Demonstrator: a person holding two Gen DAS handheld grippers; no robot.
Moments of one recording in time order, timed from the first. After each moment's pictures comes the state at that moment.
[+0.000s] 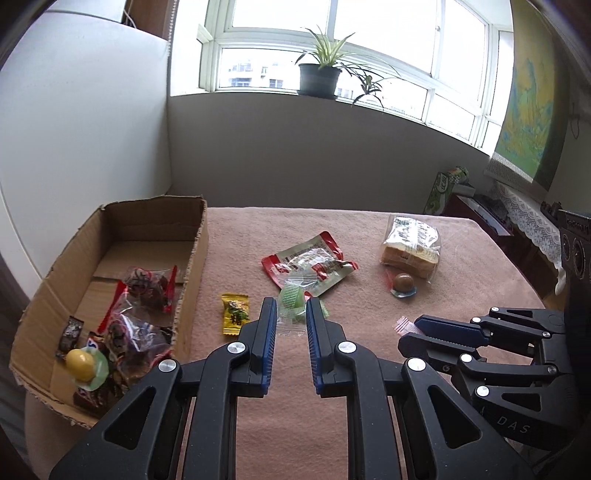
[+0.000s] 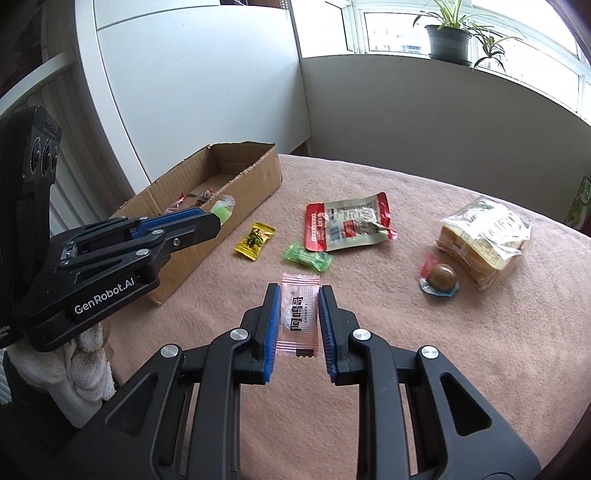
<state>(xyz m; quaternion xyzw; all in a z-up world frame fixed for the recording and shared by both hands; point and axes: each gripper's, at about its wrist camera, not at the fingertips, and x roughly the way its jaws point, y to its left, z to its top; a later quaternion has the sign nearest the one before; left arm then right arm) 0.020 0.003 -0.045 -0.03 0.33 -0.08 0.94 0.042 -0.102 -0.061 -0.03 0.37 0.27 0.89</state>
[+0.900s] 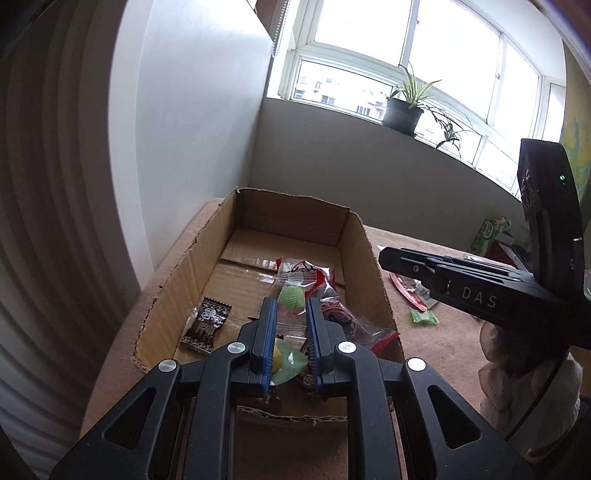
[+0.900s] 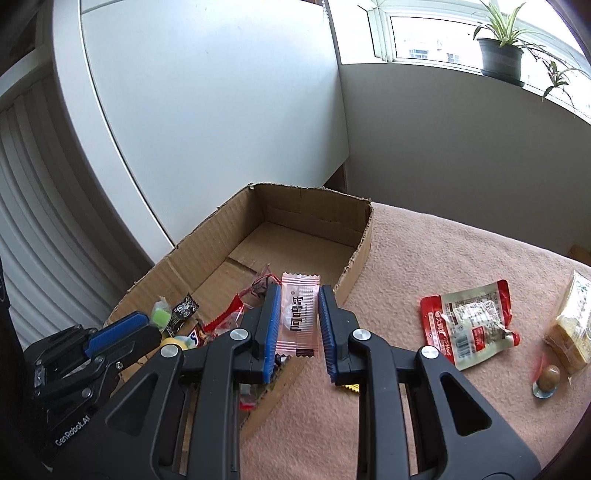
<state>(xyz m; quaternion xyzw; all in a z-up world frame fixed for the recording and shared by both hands) -0.008 0.144 -0.053 -0.10 0.31 0.00 0.95 0.113 0.043 -0.047 -0.01 0.36 0.29 0.89</state>
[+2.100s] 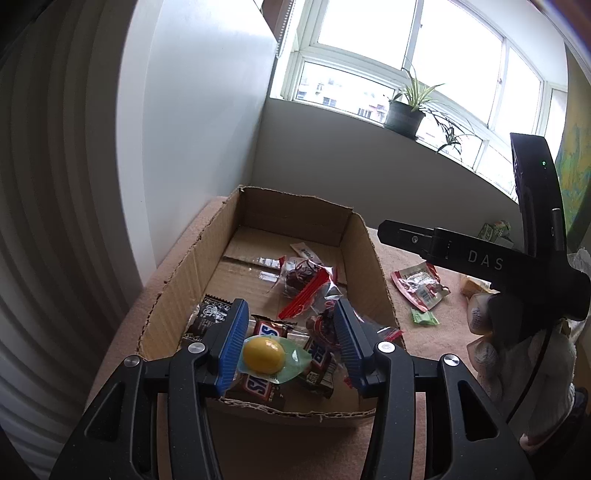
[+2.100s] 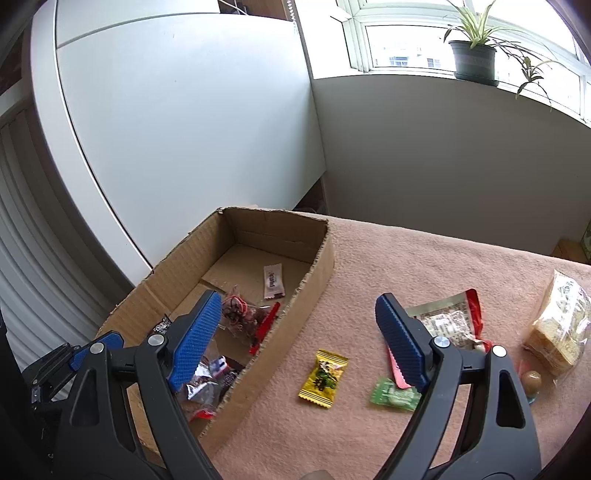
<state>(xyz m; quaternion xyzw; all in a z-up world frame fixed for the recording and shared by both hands) -0.009 0.143 -0.055 -0.11 0.30 0.00 0.95 0.124 0.003 -0.039 0.01 0.34 0.26 0.91</state>
